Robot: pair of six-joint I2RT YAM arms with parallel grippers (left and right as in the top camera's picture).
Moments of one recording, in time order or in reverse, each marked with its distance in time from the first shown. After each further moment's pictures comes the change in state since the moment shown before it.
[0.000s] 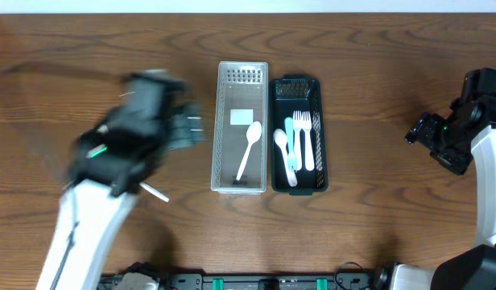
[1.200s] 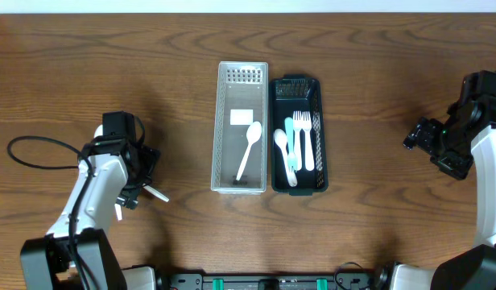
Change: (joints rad) left arm 0.414 0.280 -0.583 0.403 0.150 -0.549; right arm 0.000 0.000 -0.001 -0.056 0.000 -0.023
